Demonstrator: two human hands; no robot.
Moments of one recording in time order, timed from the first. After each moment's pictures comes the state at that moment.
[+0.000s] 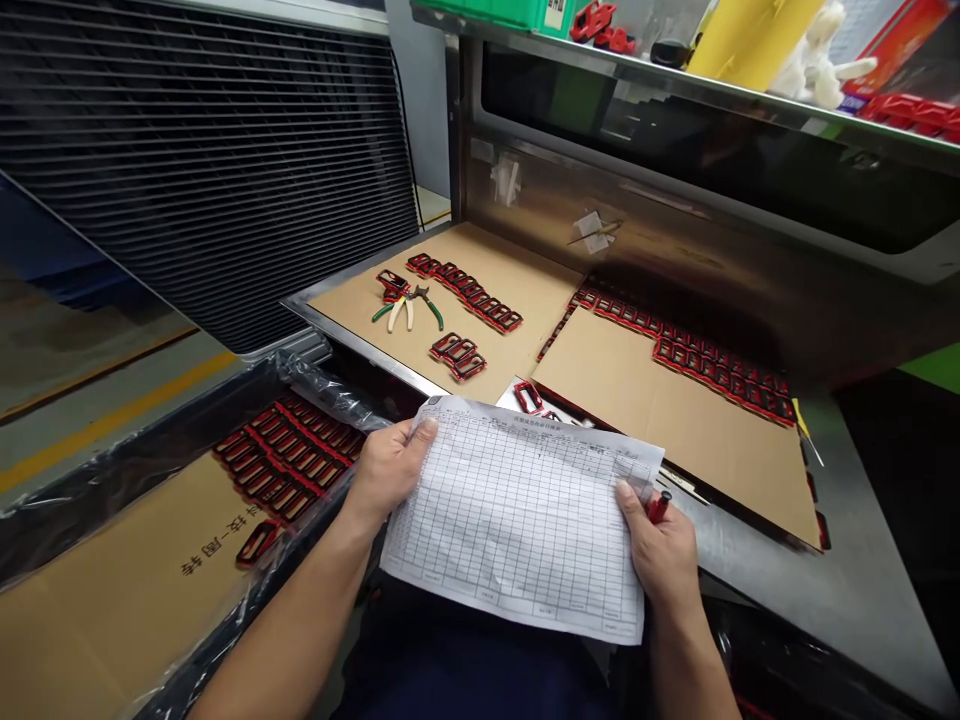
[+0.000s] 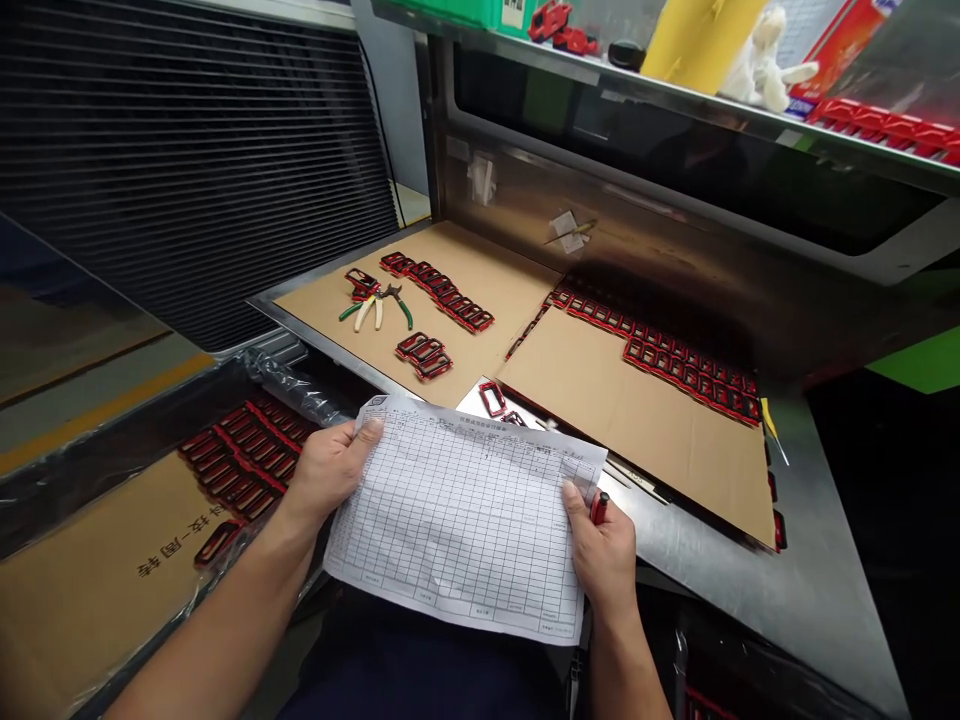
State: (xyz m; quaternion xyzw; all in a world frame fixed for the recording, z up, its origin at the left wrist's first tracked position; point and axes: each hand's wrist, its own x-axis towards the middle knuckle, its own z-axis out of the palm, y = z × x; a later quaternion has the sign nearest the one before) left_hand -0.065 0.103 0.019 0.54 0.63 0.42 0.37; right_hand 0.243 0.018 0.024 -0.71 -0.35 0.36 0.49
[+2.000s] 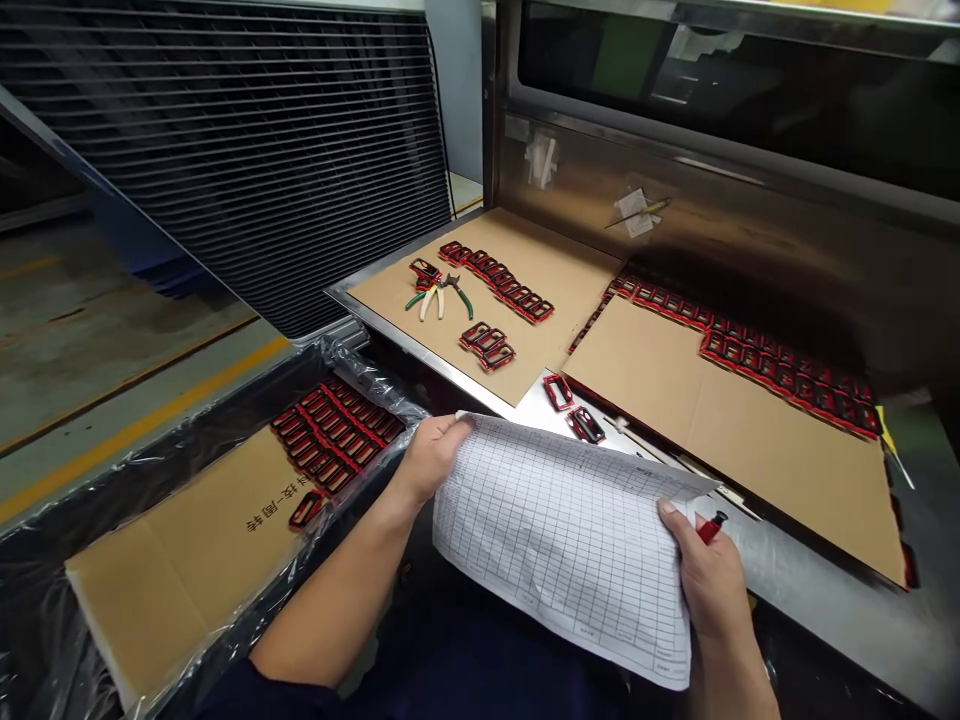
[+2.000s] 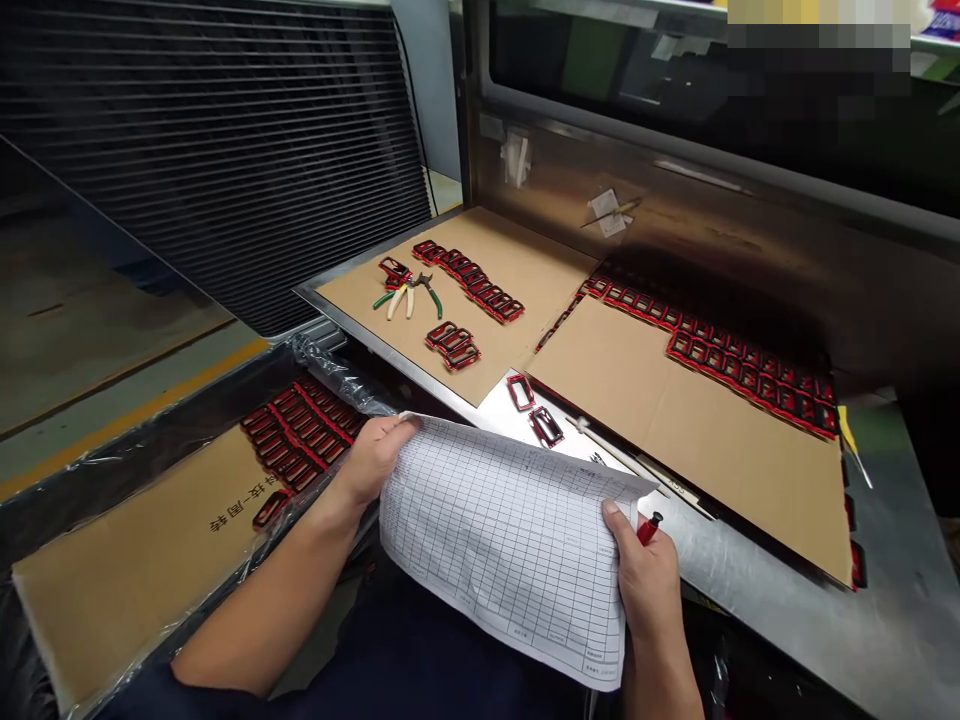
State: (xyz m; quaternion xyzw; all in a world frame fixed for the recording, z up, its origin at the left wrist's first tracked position) left_hand -0.055 0.105 0.003 0.46 0.56 0.44 0.53; right_hand 0.252 0.011 0.025 -0.76 -0.23 0.43 0.42
